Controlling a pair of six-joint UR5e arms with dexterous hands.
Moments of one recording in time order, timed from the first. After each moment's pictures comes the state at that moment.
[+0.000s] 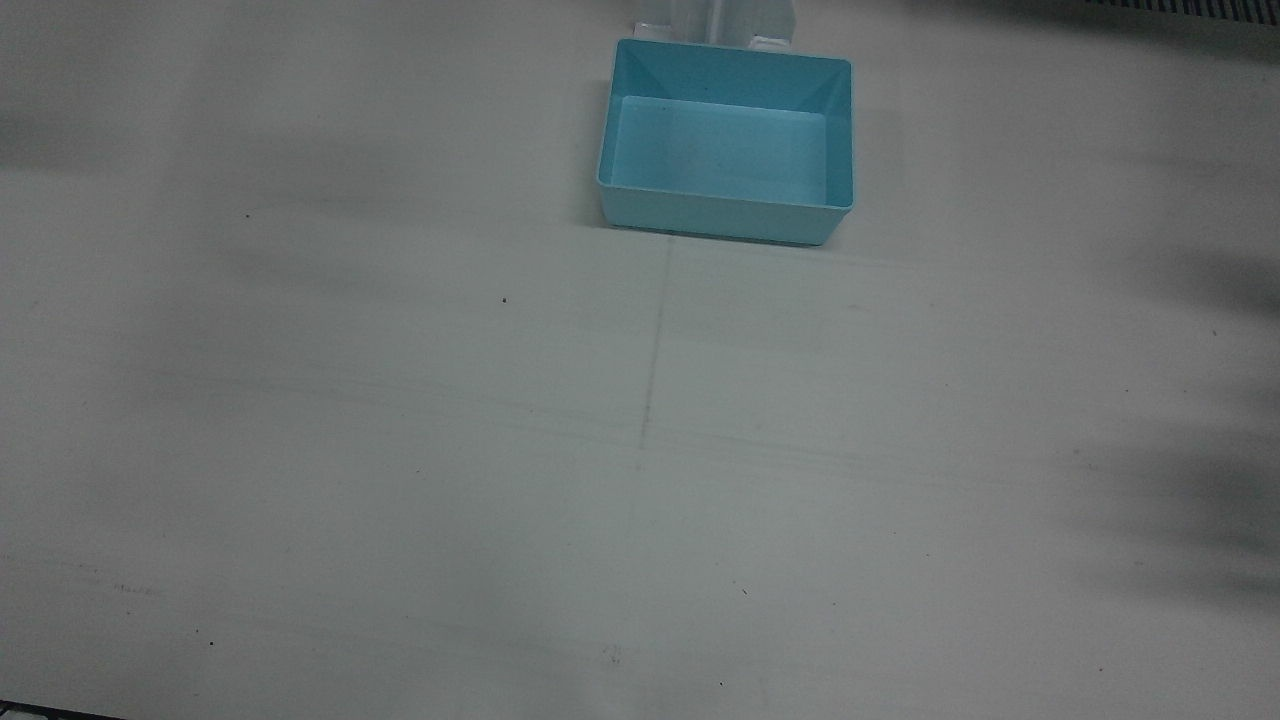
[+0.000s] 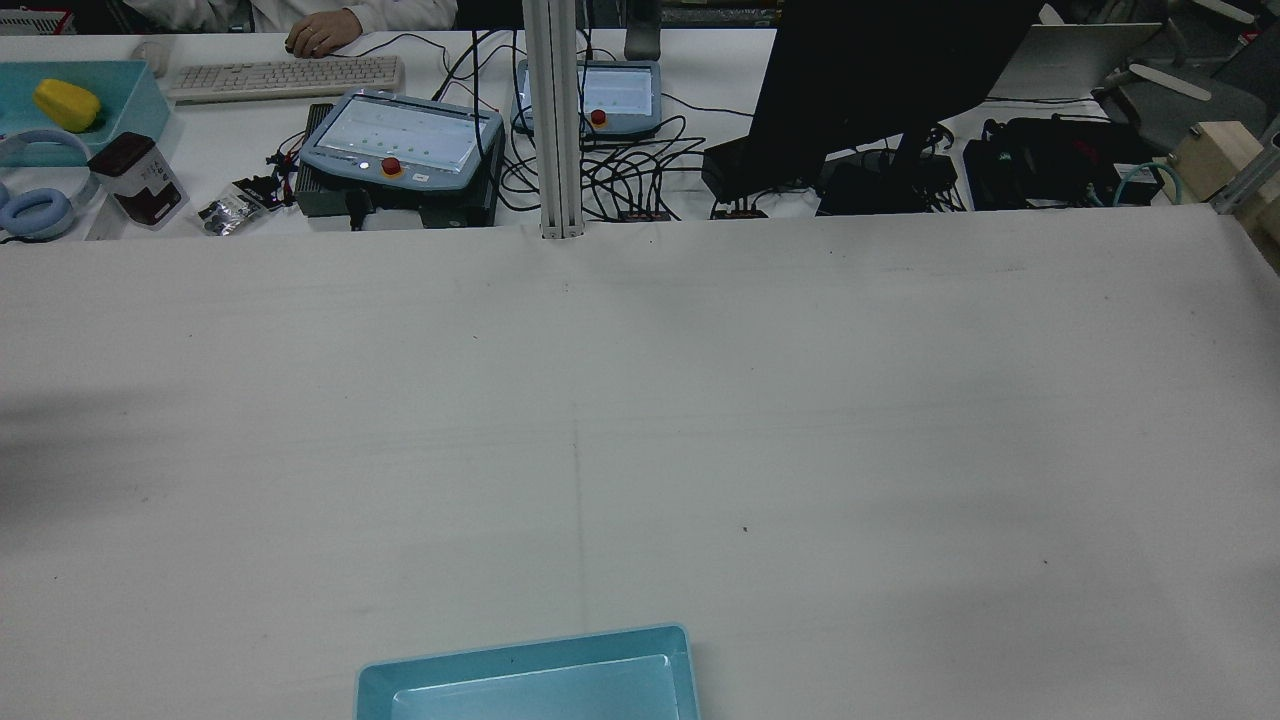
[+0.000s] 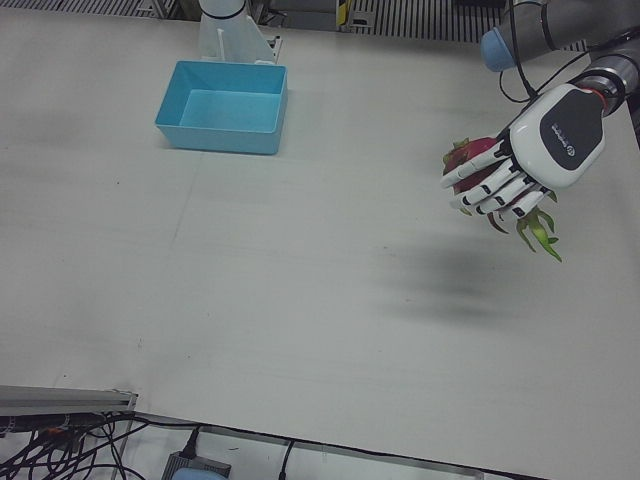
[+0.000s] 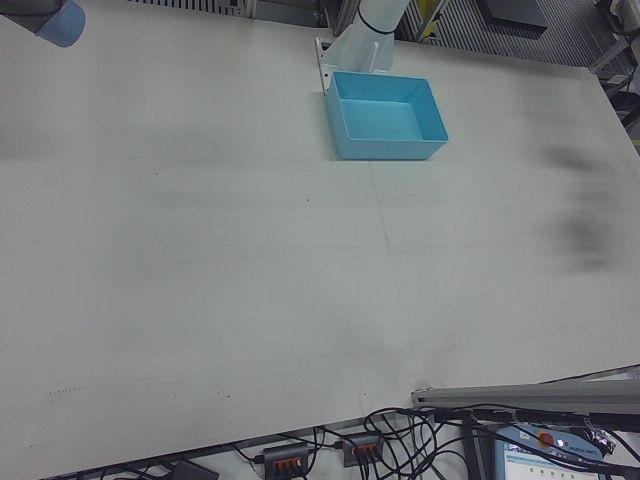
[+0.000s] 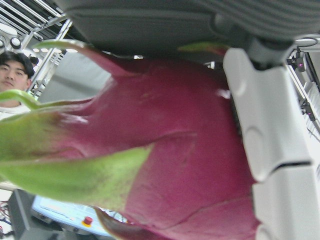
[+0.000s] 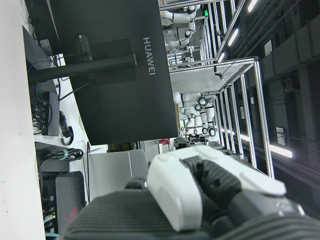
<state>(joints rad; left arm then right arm) -1.44 -1.38 -1.90 -0.40 1.83 1.04 1.49 -1.65 1.69 -3.22 -1.55 0.16</state>
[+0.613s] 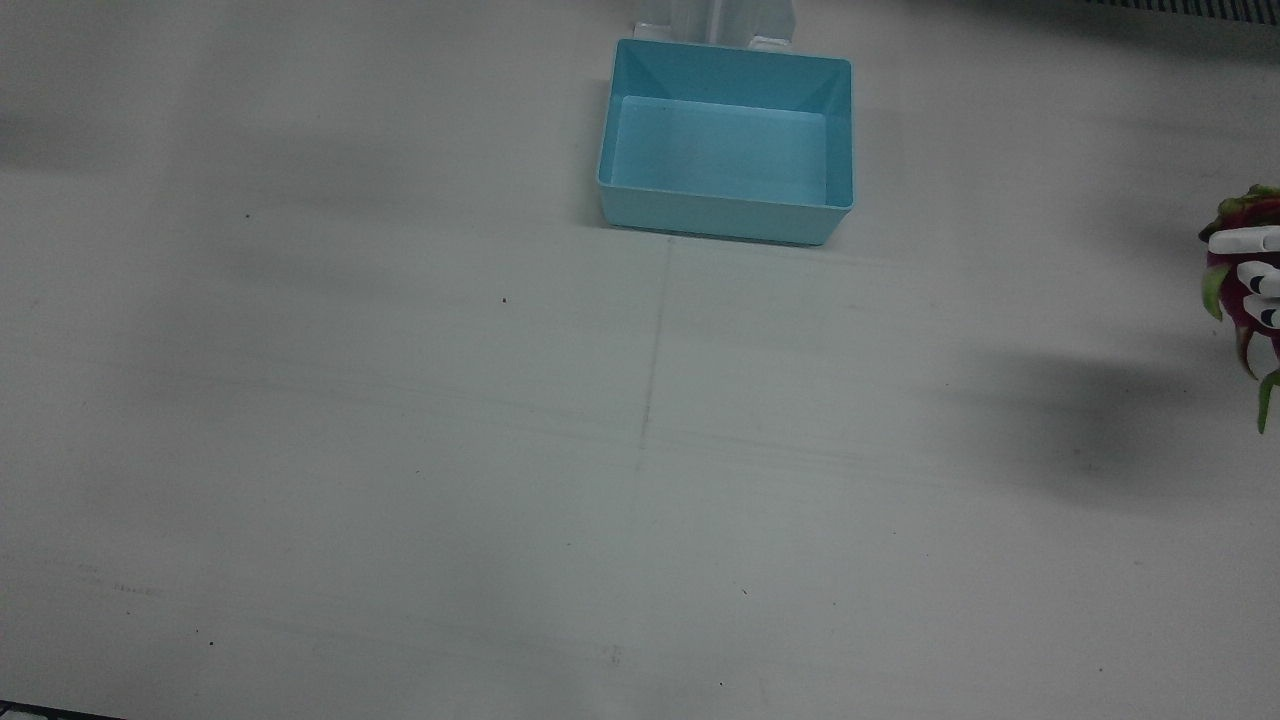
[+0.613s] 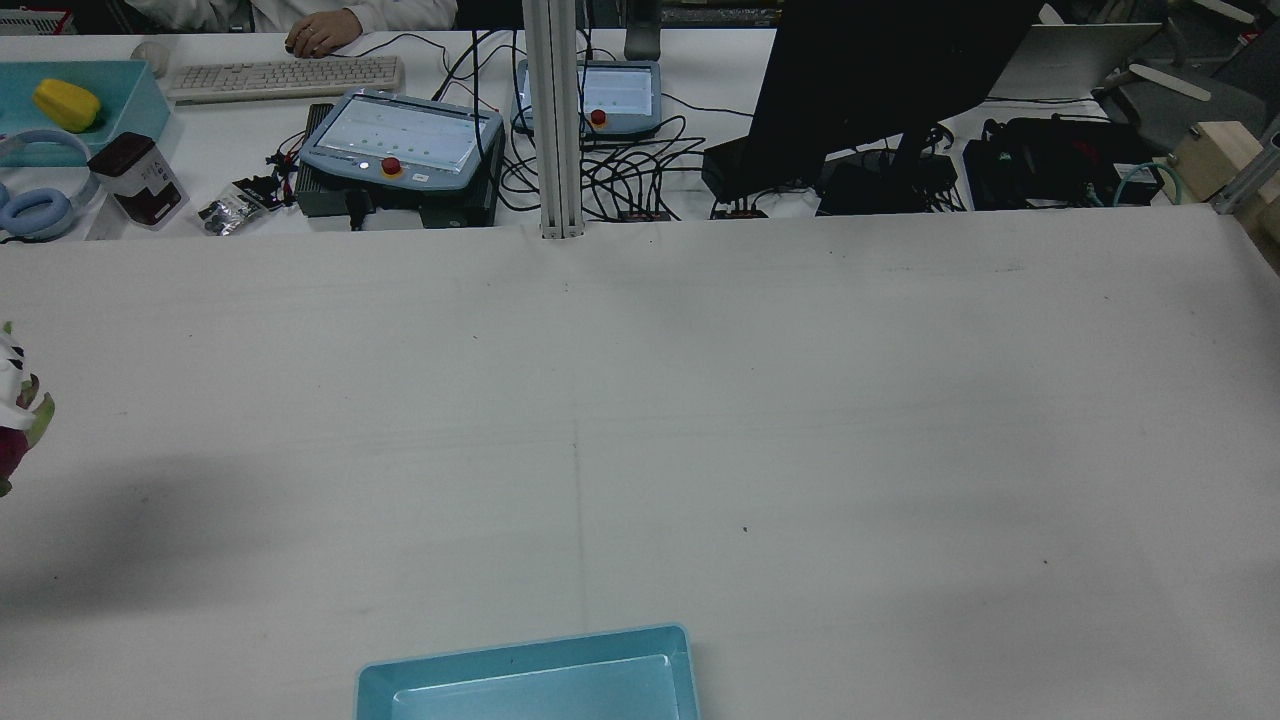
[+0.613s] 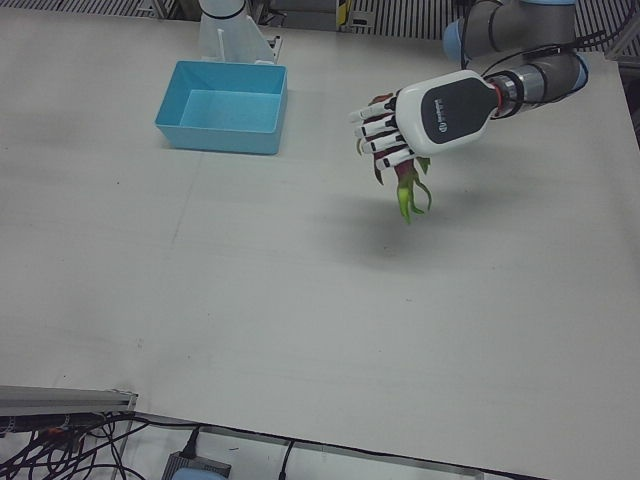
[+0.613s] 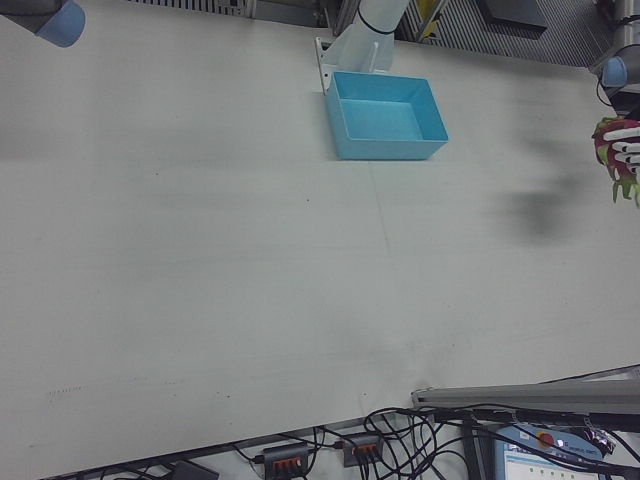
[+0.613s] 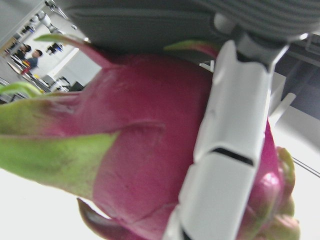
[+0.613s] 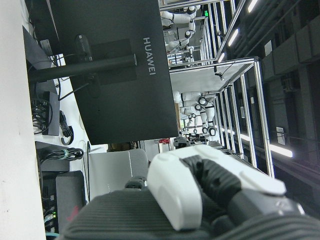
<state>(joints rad) -1.15 -1.31 -2.00 -0.59 1.81 0.90 1.49 -1.65 1.69 -3.22 -1.55 0.16</state>
